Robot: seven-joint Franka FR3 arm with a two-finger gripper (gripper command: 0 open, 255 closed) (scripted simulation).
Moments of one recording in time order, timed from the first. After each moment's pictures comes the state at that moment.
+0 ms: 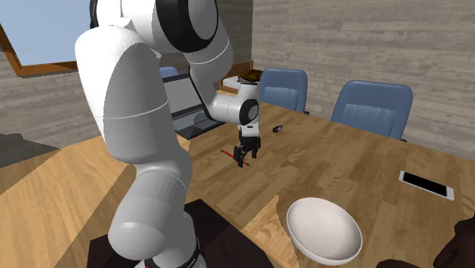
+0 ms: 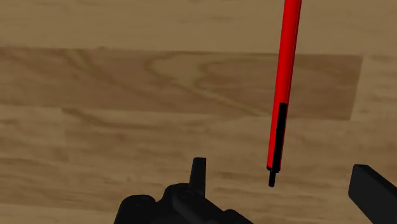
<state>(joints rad) -0.48 -0.04 1.08 -2.55 0.01 2.49 1.82</state>
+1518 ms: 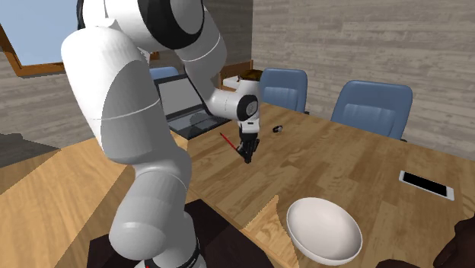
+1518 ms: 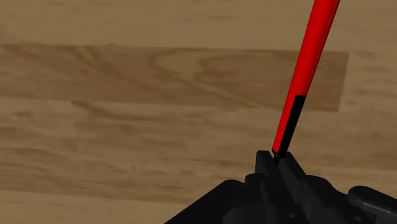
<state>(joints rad) -0.46 -0.11 1.07 -2.54 0.10 2.44 1.75</state>
